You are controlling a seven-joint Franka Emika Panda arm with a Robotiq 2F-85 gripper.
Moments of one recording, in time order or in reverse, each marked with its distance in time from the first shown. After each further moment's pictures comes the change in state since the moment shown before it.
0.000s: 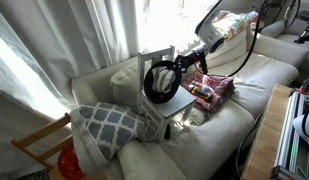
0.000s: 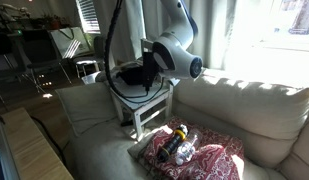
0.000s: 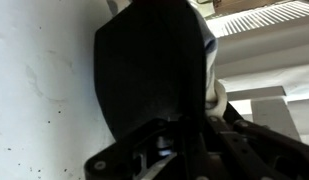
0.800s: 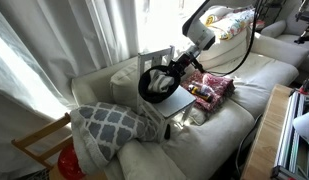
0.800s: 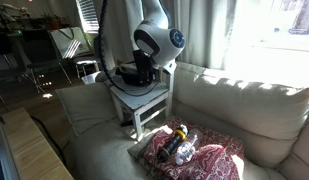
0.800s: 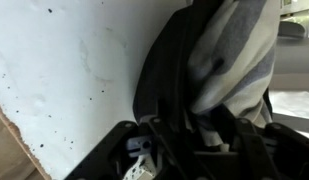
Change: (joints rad) arm 0.104 -0.104 0.089 -0.083 -0.155 0.489 0.030
